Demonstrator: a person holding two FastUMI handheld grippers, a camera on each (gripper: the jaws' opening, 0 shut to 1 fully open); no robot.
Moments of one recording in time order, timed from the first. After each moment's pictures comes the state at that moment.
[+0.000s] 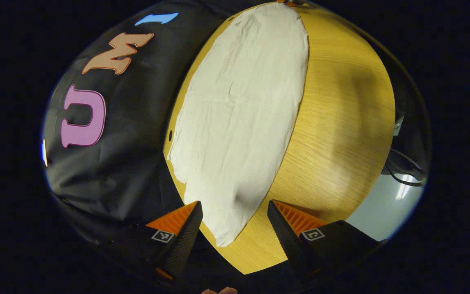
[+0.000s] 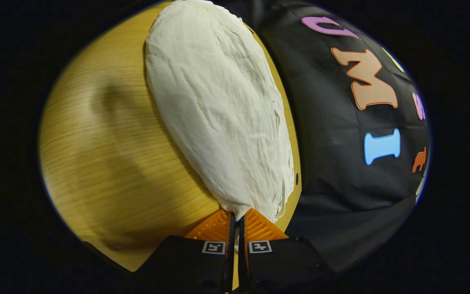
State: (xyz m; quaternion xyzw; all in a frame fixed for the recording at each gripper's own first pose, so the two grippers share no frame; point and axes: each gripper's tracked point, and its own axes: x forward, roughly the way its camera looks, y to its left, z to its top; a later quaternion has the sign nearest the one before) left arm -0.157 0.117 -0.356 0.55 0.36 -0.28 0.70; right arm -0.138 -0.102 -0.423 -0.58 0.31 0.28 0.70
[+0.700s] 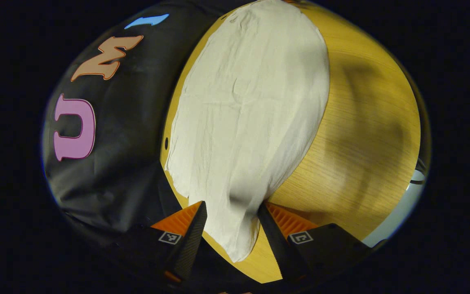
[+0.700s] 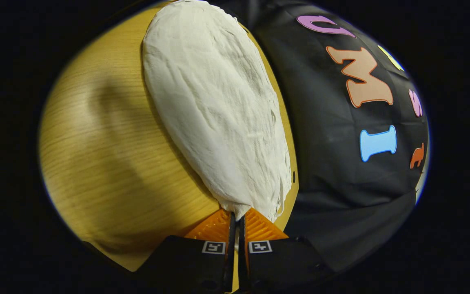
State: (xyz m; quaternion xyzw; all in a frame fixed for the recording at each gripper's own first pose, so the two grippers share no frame) left arm -0.124 0.109 -0.372 0.56 0.36 -0.30 0.69; right arm -0.138 -0.102 -0.422 -0.58 0.30 0.26 0.71
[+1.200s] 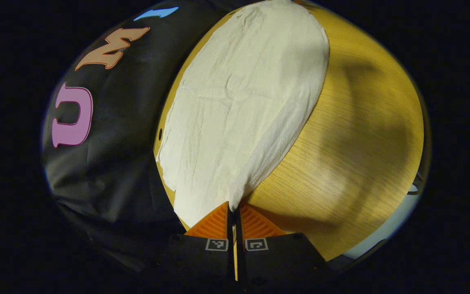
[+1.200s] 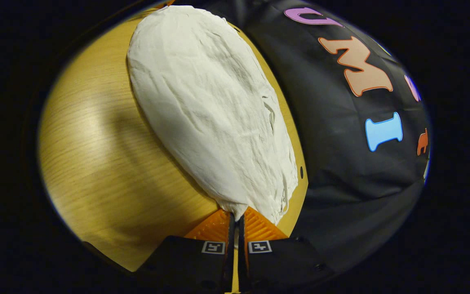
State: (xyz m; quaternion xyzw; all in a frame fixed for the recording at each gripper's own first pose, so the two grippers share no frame) left arm -0.140 0.107 -0.385 0.54 0.38 -0.27 0.70; right arm -0.137 -0.102 -0.422 -0.53 0.34 0.27 0.73
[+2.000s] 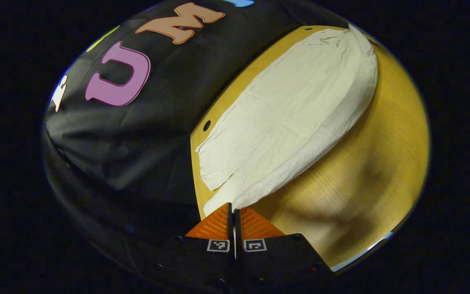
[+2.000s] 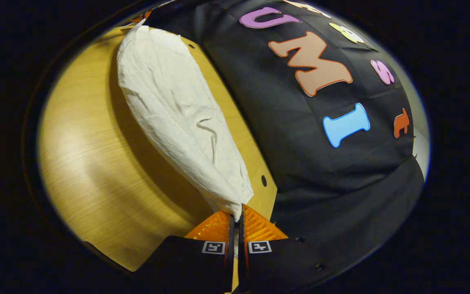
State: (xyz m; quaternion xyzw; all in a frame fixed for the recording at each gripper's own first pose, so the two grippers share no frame) left arm -0.079 0.083 -0.304 0.42 0.38 -0.15 0.81; right arm -0.067 -0.100 -0.323 -0.48 0.26 0.19 0.82
